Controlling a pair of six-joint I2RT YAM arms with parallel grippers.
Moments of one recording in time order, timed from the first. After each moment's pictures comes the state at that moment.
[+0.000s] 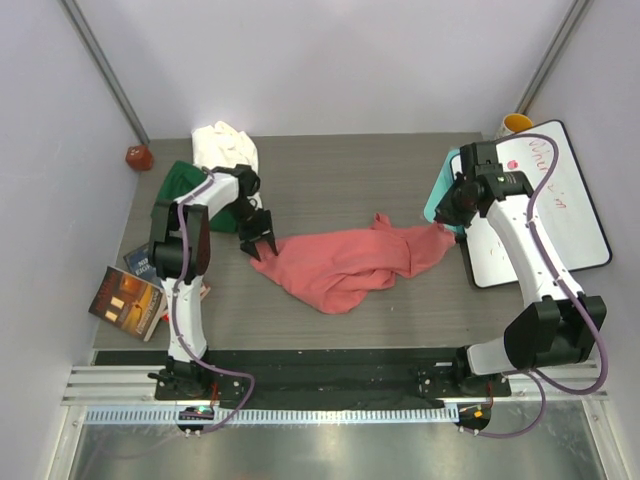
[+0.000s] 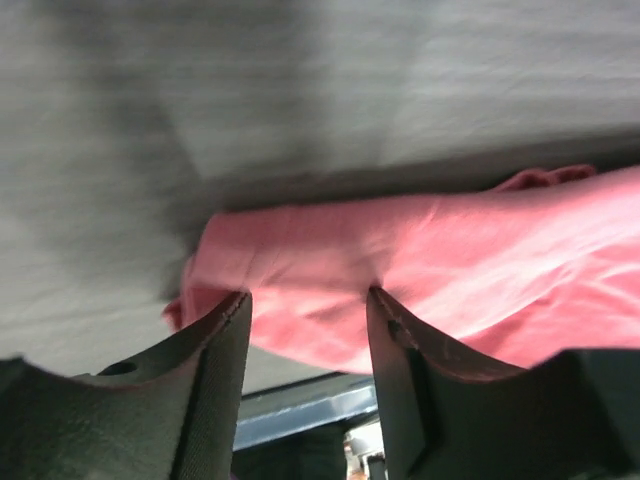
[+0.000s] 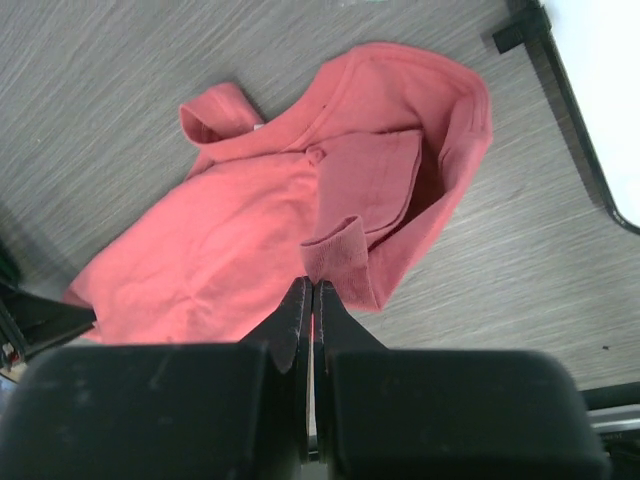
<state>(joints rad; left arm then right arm) -0.21 2.16 1.61 -1.05 0.35 -0.42 0.09 1.41 1.38 -0.98 0.04 0.70</state>
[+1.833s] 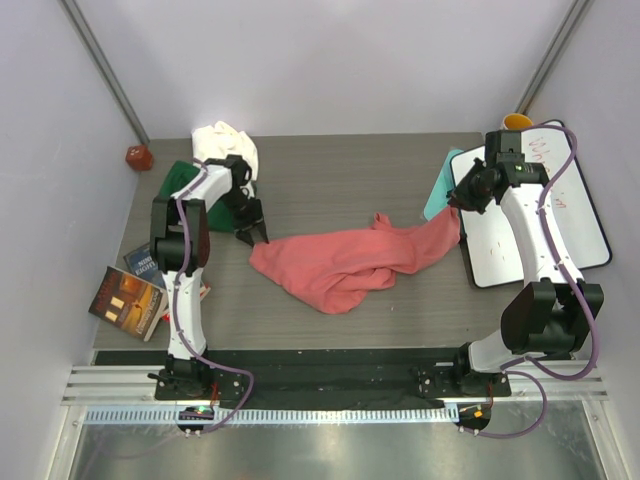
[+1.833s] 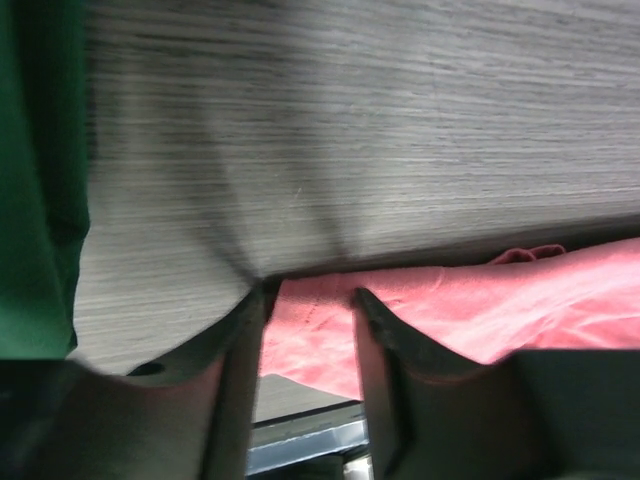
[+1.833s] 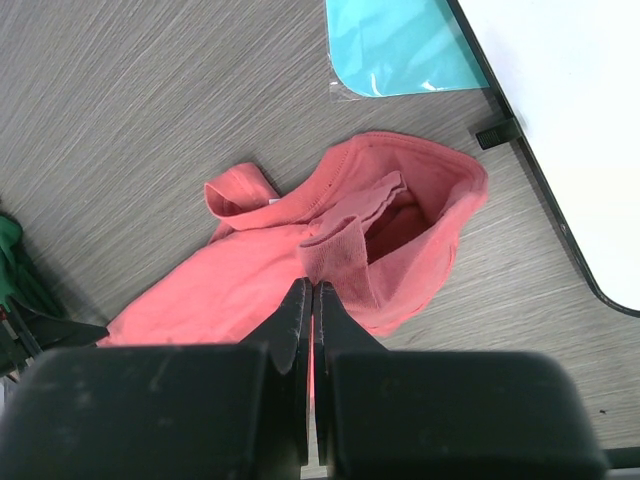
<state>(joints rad) -0.15 2.25 1.77 -1.09 0.30 -0.40 -0.06 1.49 1.45 -0.90 -0.05 0.62</state>
